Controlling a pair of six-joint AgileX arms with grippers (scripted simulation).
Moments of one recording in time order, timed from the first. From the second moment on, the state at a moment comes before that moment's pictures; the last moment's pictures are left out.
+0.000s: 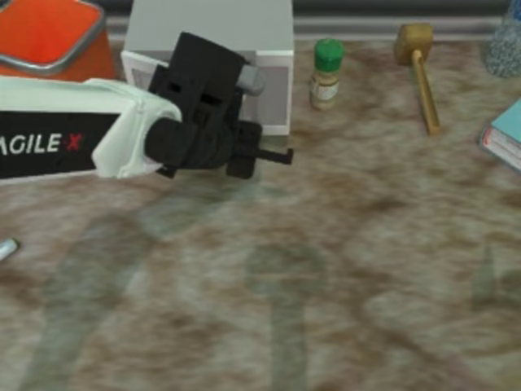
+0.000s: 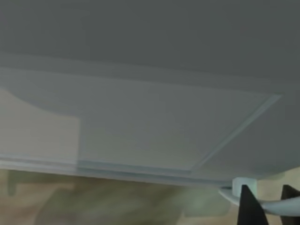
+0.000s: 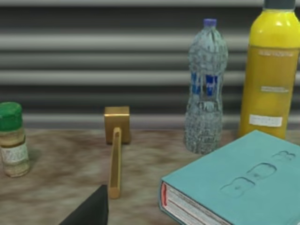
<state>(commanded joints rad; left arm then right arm) -0.55 1.89 1.17 -0.14 -0.12 -0.18 0.00 0.00 0.00 0.00 0.00 0.00</state>
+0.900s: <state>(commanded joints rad) -0.54 1.86 1.13 -0.13 -0.07 -0.12 0.00 0.00 0.00 0.00 0.00 0.00</state>
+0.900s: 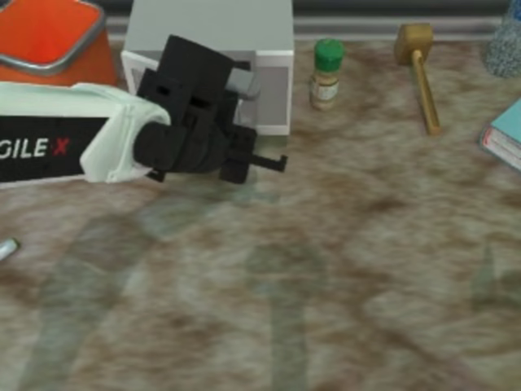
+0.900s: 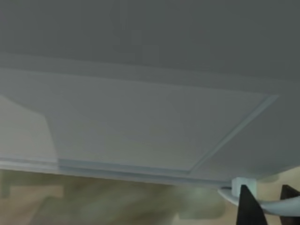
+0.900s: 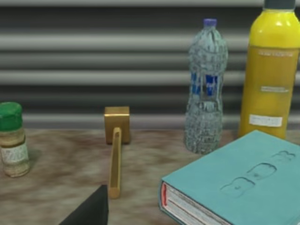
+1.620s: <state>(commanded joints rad) -0.54 1.86 1.13 -0.13 -0.07 -0.12 0.00 0.00 0.00 0.00 0.00 0.00</state>
